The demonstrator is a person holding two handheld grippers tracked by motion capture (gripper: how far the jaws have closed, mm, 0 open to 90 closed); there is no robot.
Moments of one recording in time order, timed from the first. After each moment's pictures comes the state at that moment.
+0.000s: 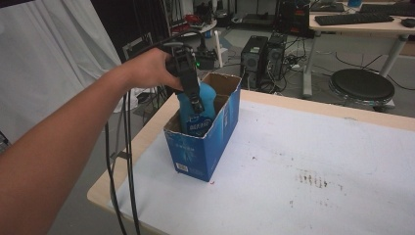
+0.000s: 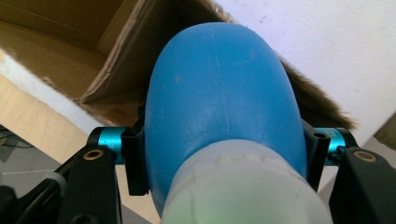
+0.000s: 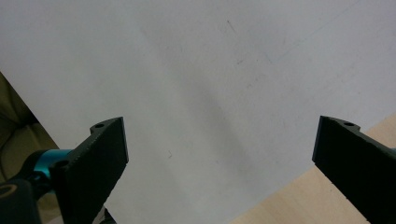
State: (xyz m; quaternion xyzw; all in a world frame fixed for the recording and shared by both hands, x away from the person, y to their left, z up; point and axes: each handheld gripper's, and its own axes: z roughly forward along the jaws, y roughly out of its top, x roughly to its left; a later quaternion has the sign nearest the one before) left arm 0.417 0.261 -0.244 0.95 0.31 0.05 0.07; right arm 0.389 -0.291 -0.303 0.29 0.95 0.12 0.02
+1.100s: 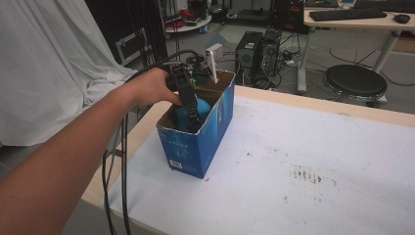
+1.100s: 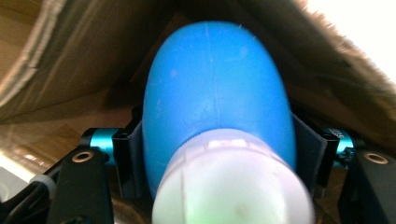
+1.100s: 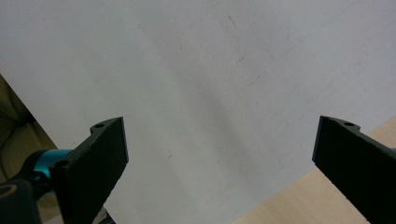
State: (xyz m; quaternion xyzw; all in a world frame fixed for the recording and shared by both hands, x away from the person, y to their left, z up) left arm 0.426 0.267 -0.285 0.93 0.35 0.02 0.07; right arm 0.391 -0.291 -0.308 0.29 0.95 0.12 0.02
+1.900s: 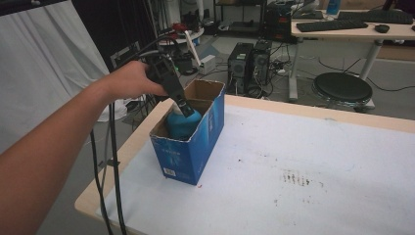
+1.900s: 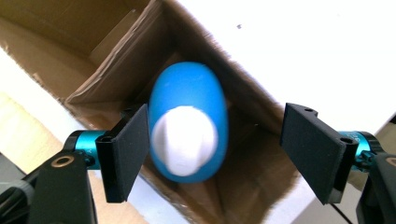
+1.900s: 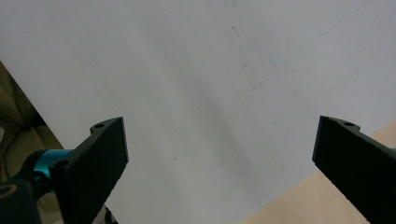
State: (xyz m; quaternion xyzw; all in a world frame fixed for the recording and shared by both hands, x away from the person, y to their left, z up) left arm 0.402 0.263 -0.223 0.91 0.37 0.05 0.15; right arm 0.385 -0.292 -0.300 0.28 0.95 0.14 0.03
